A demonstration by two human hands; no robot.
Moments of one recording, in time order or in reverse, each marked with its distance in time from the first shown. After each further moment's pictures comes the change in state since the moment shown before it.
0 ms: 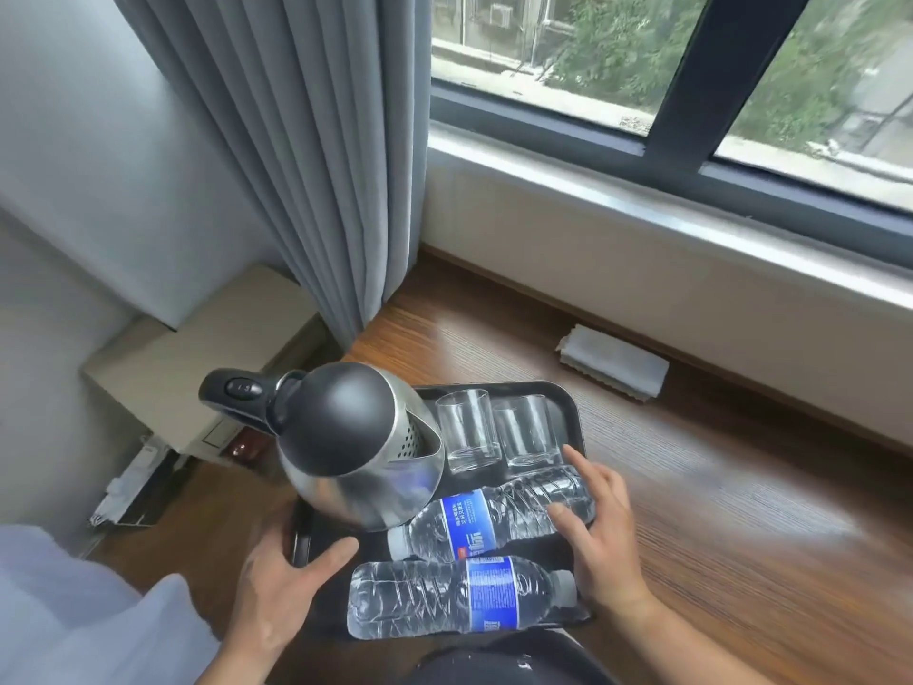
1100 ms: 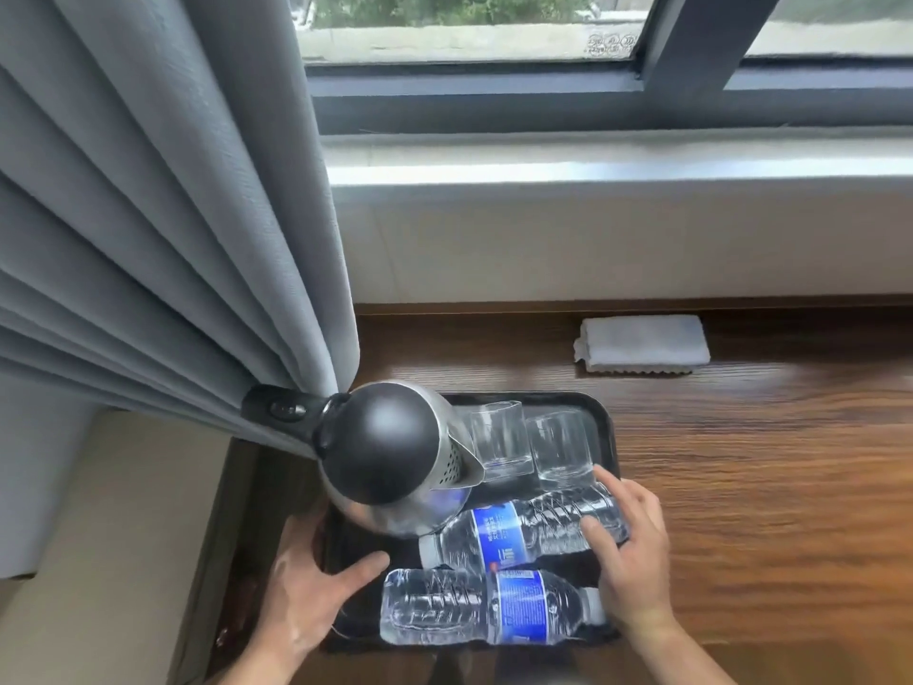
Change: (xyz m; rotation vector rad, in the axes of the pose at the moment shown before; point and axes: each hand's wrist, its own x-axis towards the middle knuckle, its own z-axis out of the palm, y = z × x) left_hand 0.320 0.032 0.006 0.271 -0.534 0.165; right_hand 0.093 0.022 0.164 -0.079 0.560 0.360
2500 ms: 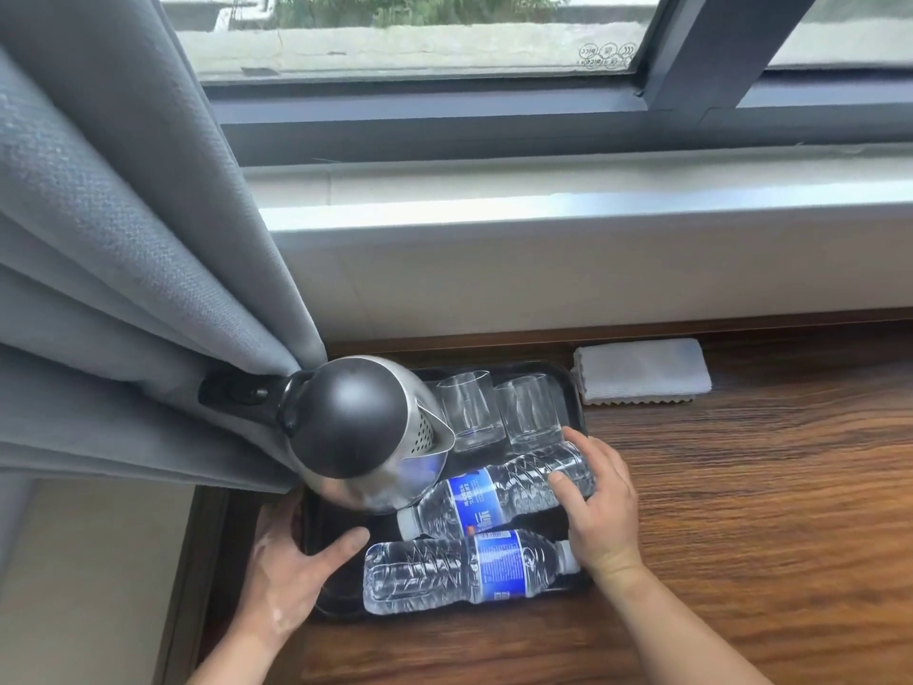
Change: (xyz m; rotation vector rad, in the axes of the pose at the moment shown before) left_hand 0.095 0.012 0.006 -0.002 0.017 0.233; right_hand 0.095 -0.016 0.034 -0.040 -0.011 0.078
